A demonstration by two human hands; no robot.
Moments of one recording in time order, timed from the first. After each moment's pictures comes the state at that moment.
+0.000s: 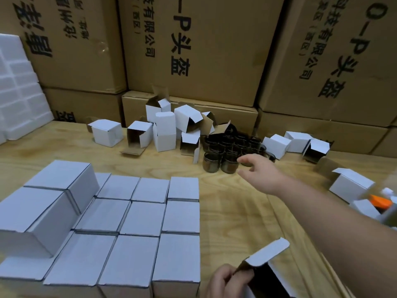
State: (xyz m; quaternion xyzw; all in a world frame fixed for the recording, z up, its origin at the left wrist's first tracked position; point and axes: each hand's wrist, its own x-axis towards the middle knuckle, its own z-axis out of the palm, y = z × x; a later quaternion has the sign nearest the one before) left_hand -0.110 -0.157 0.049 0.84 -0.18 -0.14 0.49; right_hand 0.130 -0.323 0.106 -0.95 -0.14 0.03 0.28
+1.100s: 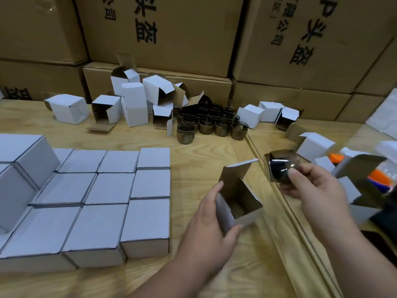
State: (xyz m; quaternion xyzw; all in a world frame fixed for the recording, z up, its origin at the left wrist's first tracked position) left_hand -0.076 -0.225 -0.015 0.85 -0.07 0.09 0.51; right_hand -0.033 -0.433 0.084 -0.79 0.05 -0.17 0.58
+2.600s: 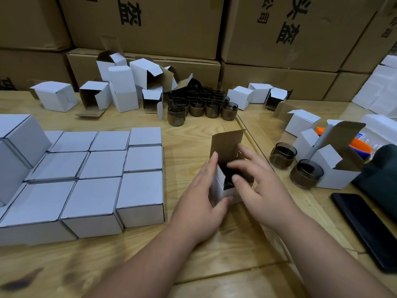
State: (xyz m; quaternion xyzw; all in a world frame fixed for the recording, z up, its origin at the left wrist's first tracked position) left_hand -0.081 -0.219 -0.013 0.86 -0.12 0.07 0.49; right_hand -0.073 -0.390 0.040 -0.89 -0.17 -0.13 0.39
